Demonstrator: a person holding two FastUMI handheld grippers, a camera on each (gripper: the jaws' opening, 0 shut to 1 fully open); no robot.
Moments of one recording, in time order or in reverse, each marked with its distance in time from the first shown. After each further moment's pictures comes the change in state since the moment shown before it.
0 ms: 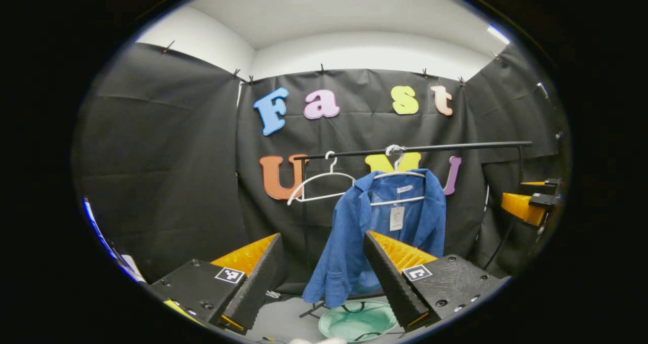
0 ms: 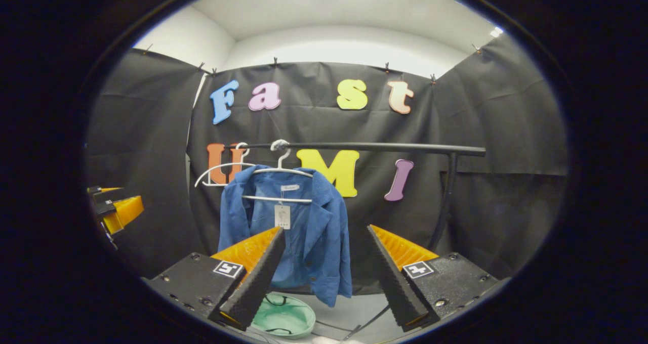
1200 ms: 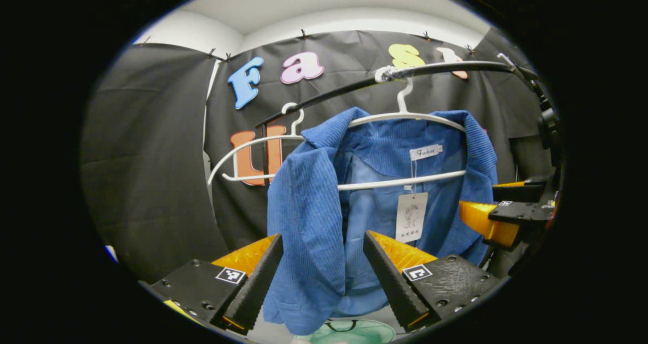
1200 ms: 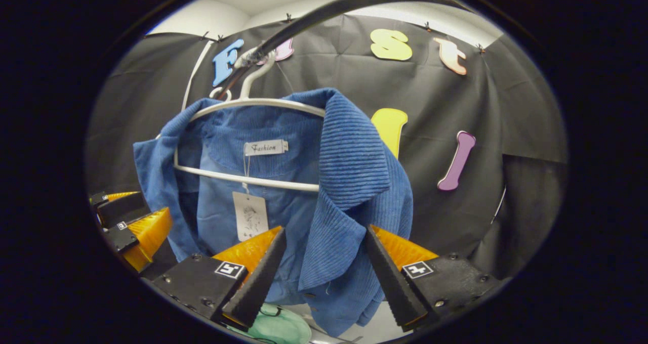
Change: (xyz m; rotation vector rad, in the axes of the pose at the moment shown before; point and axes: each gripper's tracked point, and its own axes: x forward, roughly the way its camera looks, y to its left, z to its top) left arm 0.243 -0.107 -0.095 0.030 0.079 0.050; right arm 0.307 0.031 -0.076 -0.035 0.133 0.153
